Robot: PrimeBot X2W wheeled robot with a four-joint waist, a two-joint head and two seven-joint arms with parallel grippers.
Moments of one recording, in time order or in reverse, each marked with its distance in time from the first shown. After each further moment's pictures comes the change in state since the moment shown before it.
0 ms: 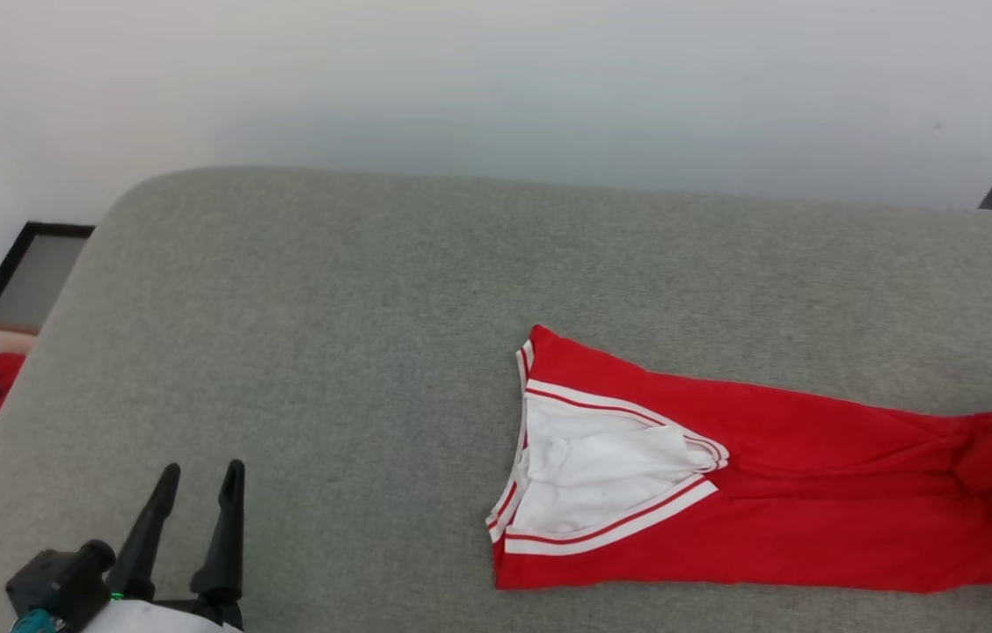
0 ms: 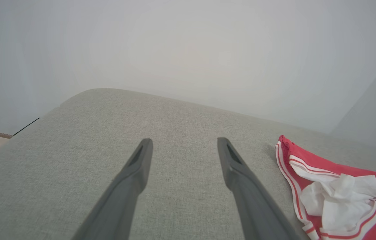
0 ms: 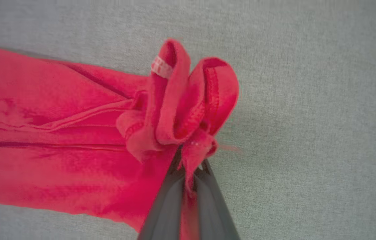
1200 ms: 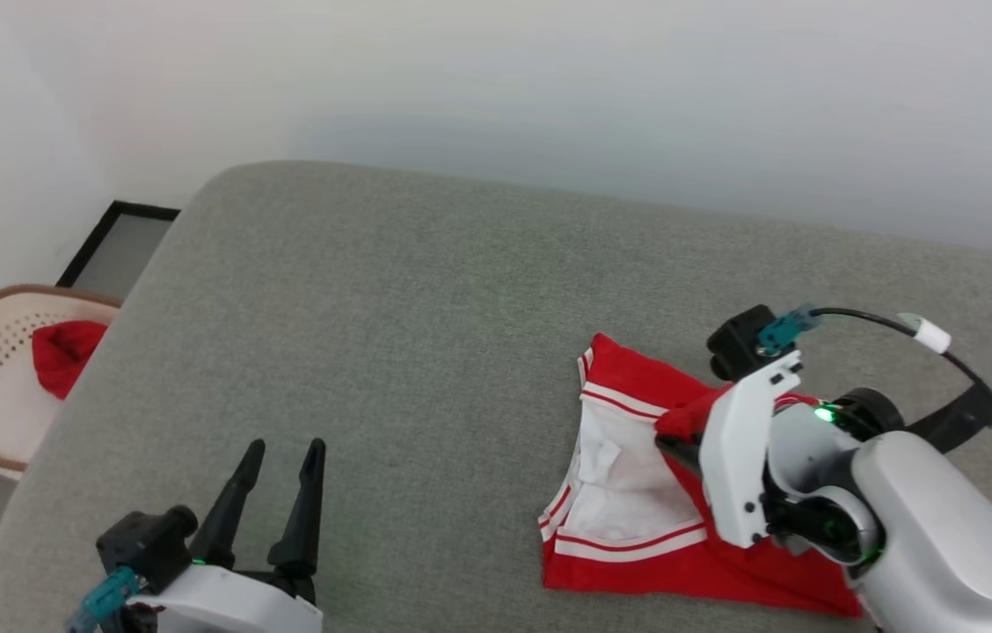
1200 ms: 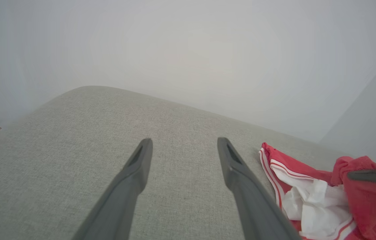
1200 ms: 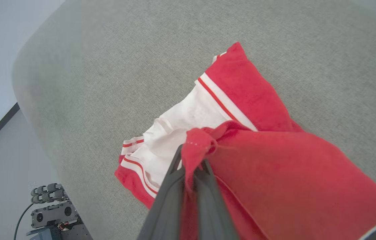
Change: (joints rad) left arm -0.099 -0.053 -0.113 0.083 -0.017 -0.011 0.002; right arm -0.107 0.413 0.280 -0.249 -0.089 0.000 0.026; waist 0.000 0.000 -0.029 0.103
